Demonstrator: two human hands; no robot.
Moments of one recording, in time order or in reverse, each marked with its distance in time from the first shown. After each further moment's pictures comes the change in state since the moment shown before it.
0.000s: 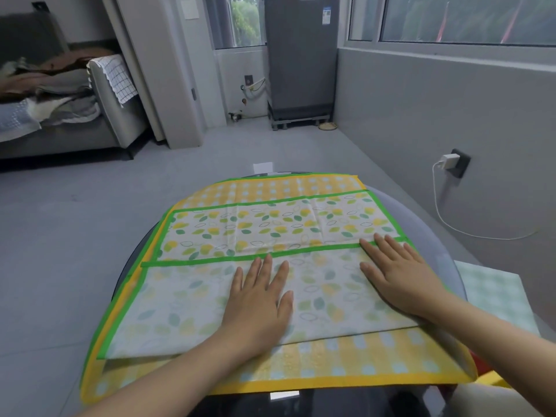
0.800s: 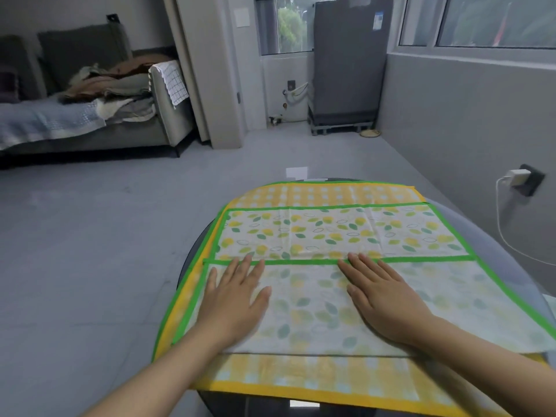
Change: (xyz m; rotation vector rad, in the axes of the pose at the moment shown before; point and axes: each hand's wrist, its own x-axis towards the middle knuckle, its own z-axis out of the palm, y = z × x) left_hand -0.026 -0.118 -0.014 -0.007 0.080 -0.202; right_hand 0.017 -0.110 0.020 0.055 -0.008 -0.323
